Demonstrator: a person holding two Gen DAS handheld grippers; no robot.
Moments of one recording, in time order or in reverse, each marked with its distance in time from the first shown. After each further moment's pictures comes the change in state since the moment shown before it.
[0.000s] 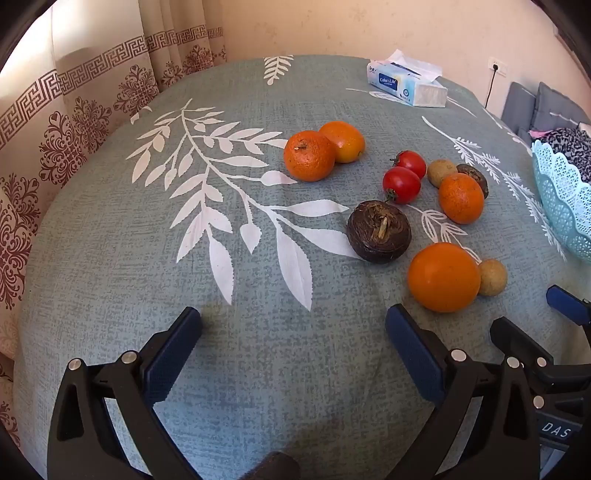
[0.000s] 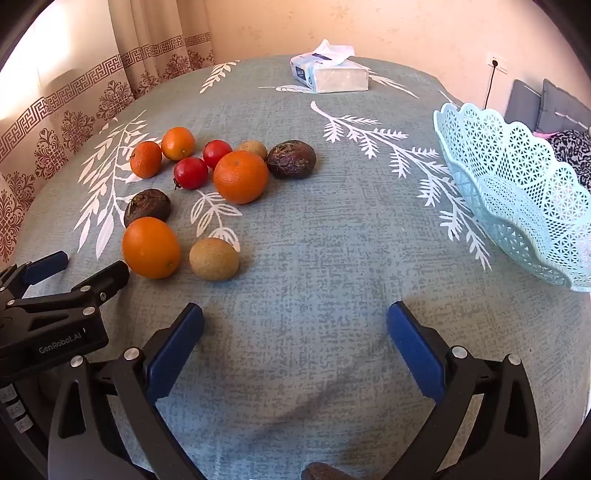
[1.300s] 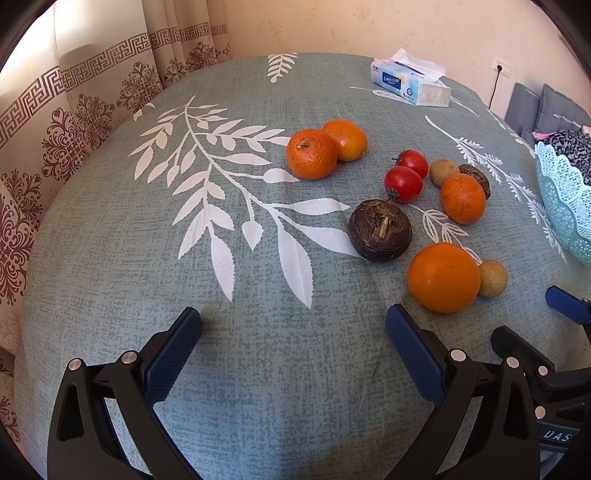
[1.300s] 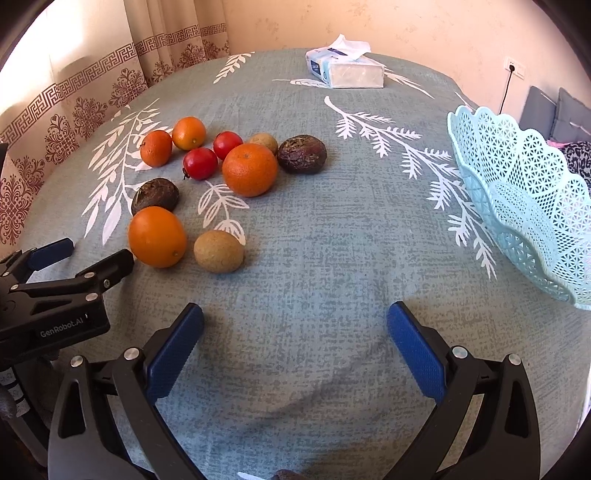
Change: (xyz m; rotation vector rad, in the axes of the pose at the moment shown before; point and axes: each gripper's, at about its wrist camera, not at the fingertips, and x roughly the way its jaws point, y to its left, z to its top) left arm 0.001 -0.003 -0.001 -0.011 0.007 0.013; right arm 0.000 -0.002 0.002 -0.044 0.034 0.037
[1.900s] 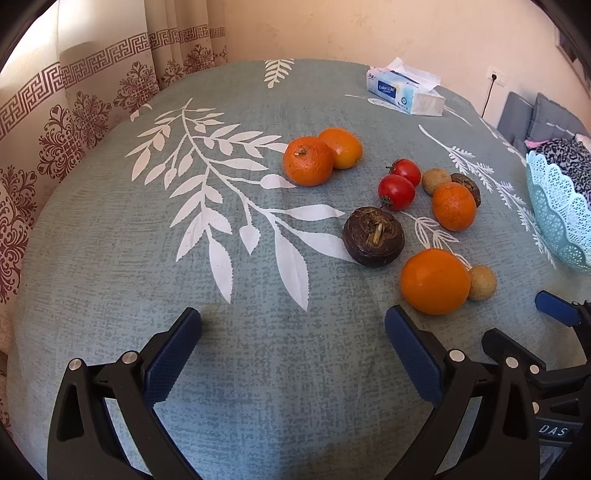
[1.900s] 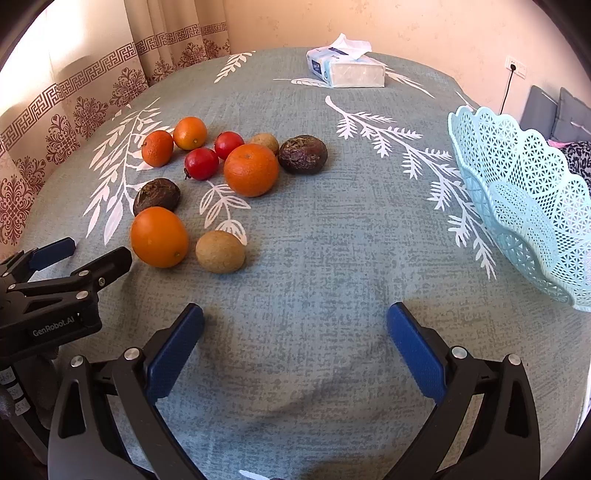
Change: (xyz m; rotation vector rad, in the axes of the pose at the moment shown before) left arm -0.009 0.007 0.000 -0.019 -0.026 -0.053; right arm 0.000 0.000 -0.001 0.003 0.000 0.006
